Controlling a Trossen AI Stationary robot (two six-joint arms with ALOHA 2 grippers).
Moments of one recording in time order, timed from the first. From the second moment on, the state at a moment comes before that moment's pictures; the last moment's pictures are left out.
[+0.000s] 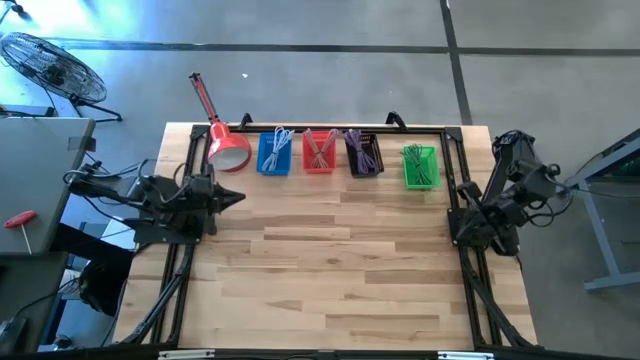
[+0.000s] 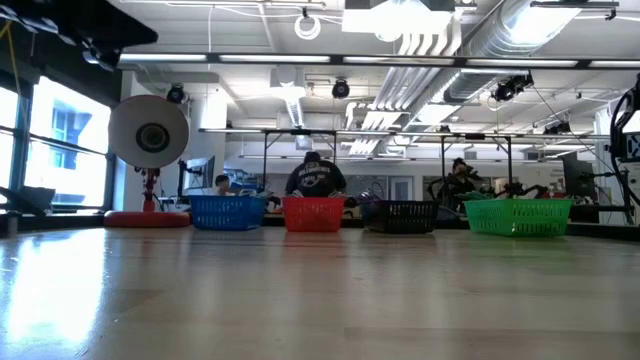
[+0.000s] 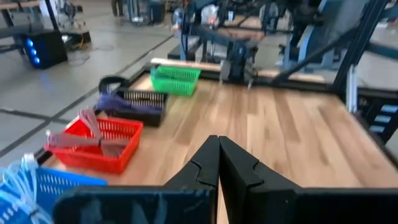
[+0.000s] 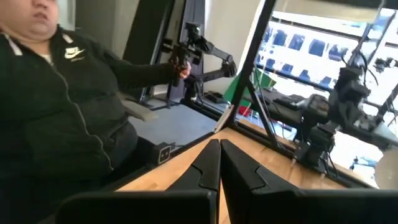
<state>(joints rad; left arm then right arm) -0.30 0.29 0.47 -0.33 -0.48 -0.13 1.09 0.13 0.60 -0.48 0.50 -0.23</state>
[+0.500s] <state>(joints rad) -0.29 0.28 0.44 -0.34 -0.45 -0.11 0.93 0.17 0.40 -0.24 0.38 -0.31</state>
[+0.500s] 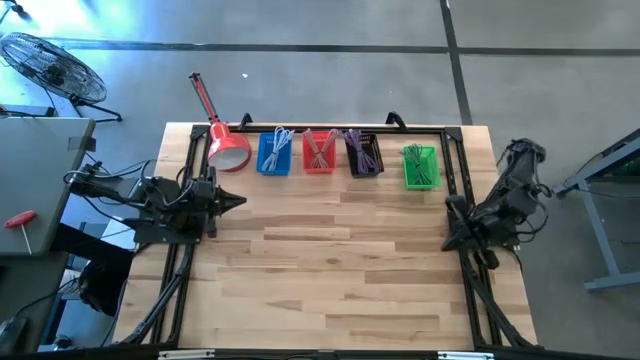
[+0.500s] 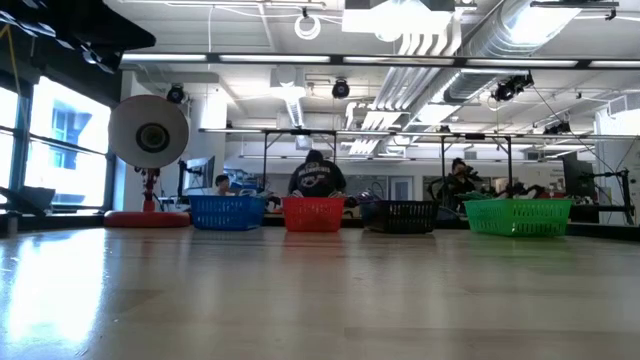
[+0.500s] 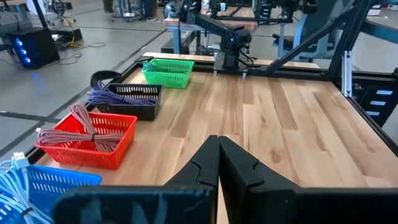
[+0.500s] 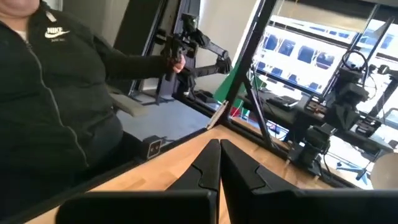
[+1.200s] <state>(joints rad) -0.30 0.28 0.39 -0.35 -0.36 -0.11 0.27 0.33 0.40 -0.20 -0.05 -0.23</state>
